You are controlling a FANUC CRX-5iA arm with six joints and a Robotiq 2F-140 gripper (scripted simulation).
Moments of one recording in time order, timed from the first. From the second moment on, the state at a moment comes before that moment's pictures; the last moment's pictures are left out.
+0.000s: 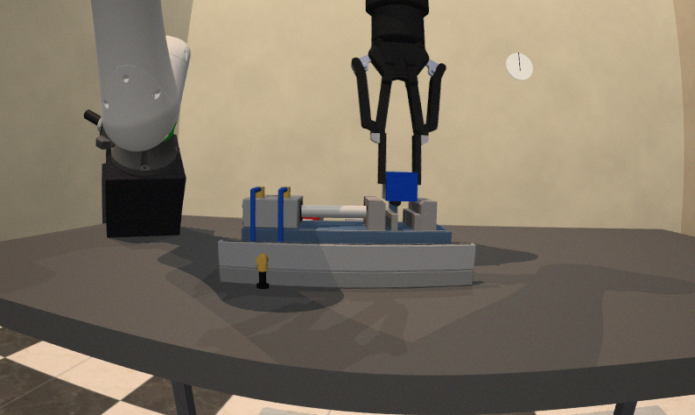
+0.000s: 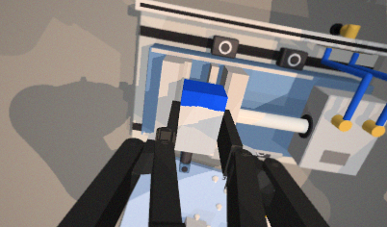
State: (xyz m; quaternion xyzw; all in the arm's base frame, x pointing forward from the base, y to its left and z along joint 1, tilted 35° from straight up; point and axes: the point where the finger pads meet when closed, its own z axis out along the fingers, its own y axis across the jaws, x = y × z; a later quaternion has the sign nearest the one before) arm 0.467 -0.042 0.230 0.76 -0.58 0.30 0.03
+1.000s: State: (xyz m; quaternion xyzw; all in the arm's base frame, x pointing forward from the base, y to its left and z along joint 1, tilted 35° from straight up) arm 0.468 -0.043 0.228 0.76 -0.58 0.30 0.03
